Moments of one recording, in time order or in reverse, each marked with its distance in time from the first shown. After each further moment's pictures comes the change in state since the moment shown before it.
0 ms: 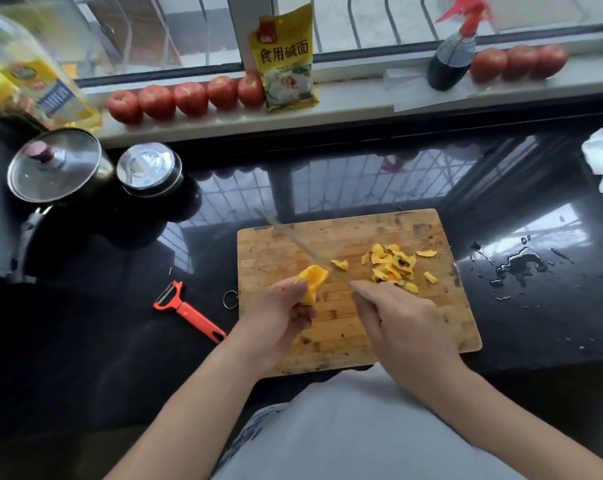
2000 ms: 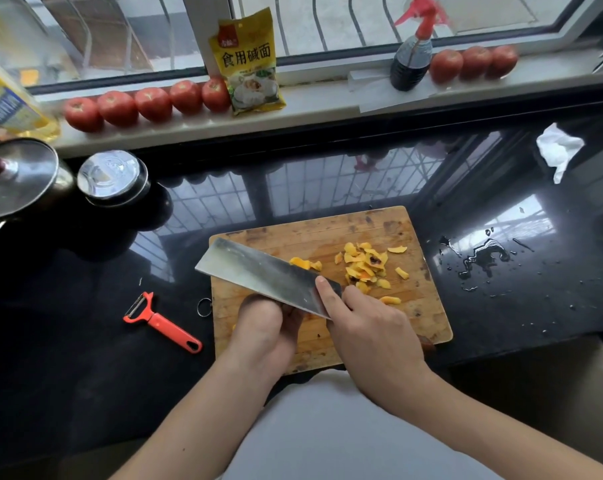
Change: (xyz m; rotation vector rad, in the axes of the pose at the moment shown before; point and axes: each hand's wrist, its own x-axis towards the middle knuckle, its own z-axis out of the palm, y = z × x) left_hand -0.006 0.008 0.055 -0.419 0.150 0.047; right_hand -0.014 0.002 0.005 -0.448 -0.038 -0.109
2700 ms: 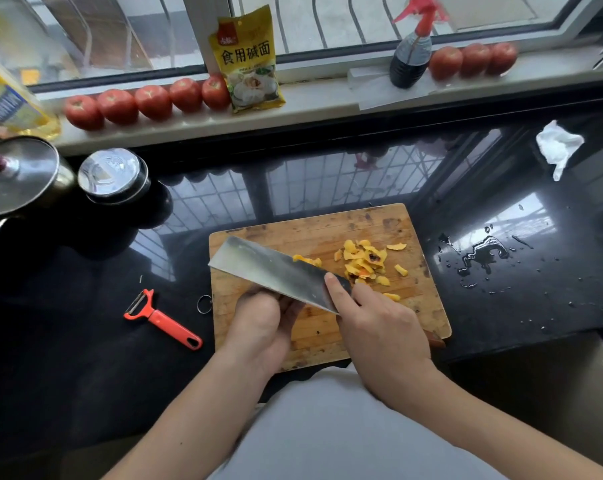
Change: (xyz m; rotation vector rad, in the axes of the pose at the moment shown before) left_hand 0.000 0.000 -0.004 0.065 0.047 0.025; right_hand -0.004 0.005 0.000 -0.051 0.022 0.044
